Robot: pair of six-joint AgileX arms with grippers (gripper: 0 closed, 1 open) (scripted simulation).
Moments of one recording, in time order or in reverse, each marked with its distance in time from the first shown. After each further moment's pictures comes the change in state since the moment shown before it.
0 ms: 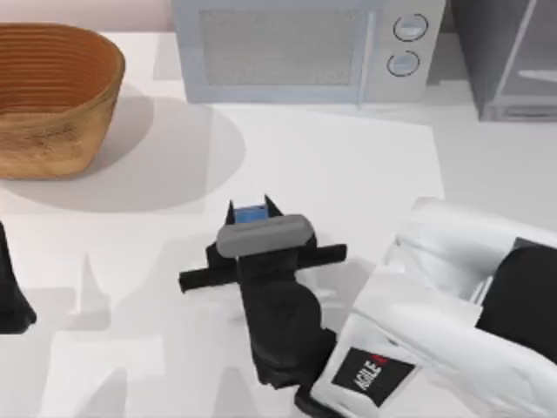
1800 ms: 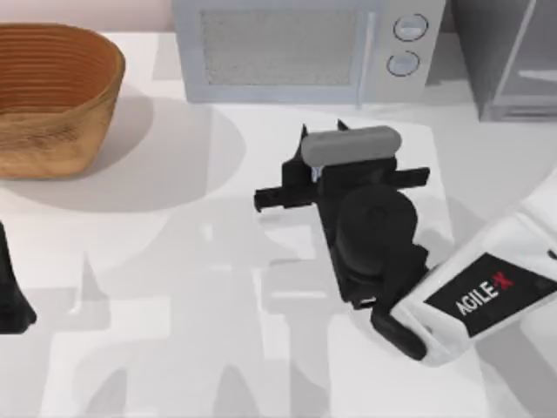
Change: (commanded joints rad) left arm 0.000 0.000 0.000 0.000 0.000 0.000; right arm -0.222 -0.308 -0.175 -0.141 -0.182 0.004
